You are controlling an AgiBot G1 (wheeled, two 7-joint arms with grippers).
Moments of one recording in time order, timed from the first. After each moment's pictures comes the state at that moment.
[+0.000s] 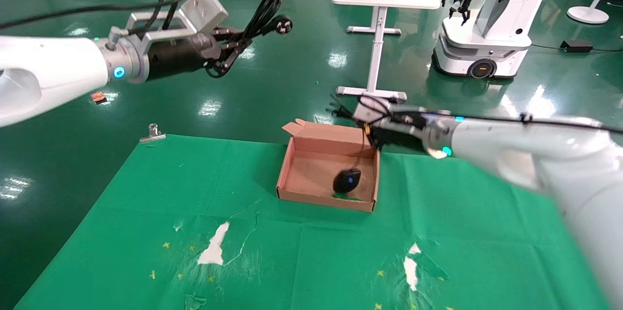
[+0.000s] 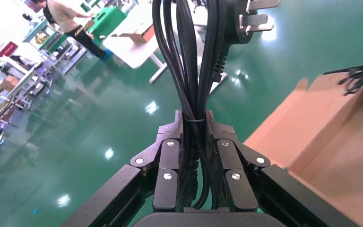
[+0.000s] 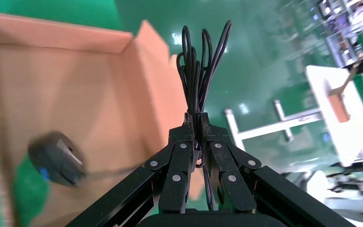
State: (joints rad) left arm -1.96 1.26 0.48 -0.02 1.43 0.87 0.48; right arm 1.76 -1.35 -0.57 0.07 -1.46 -0.75 -0.60
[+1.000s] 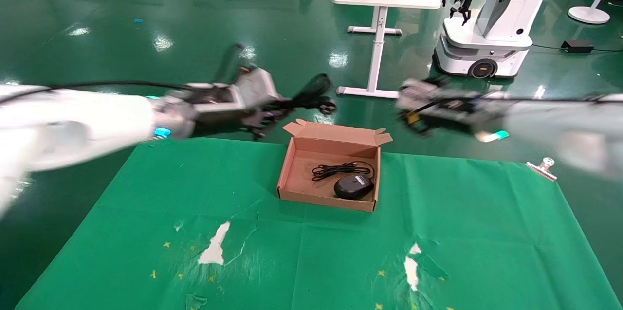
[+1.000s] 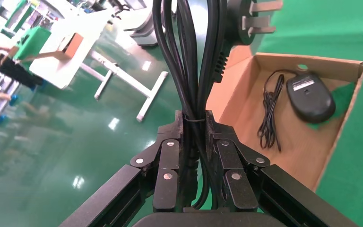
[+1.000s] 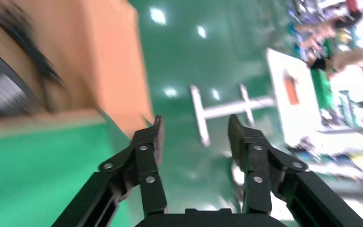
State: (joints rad) left arm -1.82 1.33 0.51 -0.08 1.45 0.96 0.61; right arm 1.82 -1.23 -0.61 0.07 -1.44 -0.75 -0.69
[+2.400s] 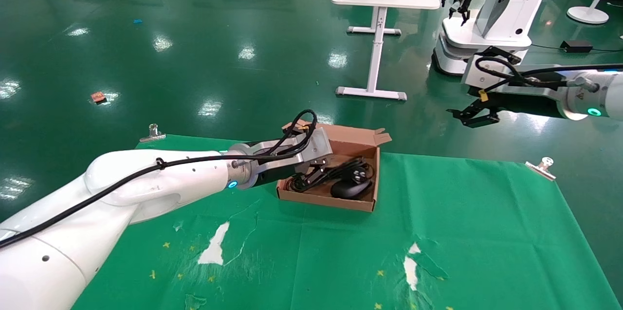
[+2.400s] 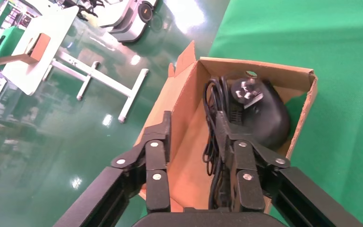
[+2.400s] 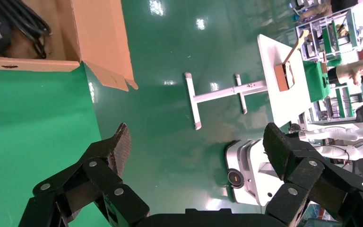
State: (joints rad) left arm -1.58 1.36 0.87 -0.49 1.35 0.67 0.30; right arm 1.92 -1.08 -0.62 0.04 -1.46 -0.90 -0.71
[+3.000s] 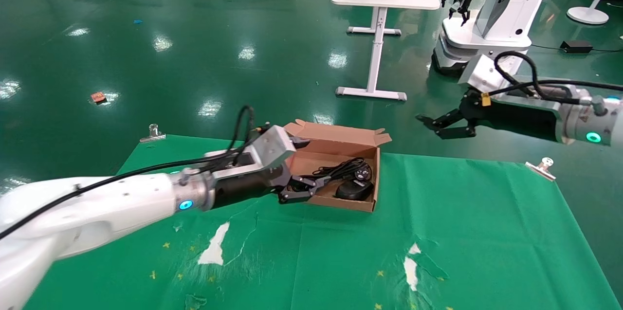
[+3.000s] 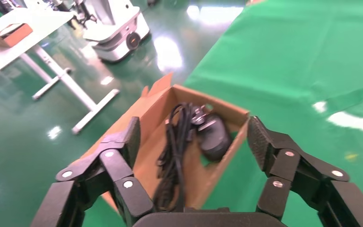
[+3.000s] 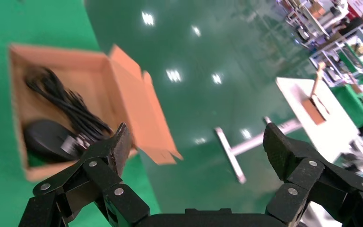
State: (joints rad) left arm -1.44 1.16 0.71 -0.70 1.19 0.89 0.17; right arm 1.71 -0.96 -0.53 0.35 -1.27 -1.05 -0.48
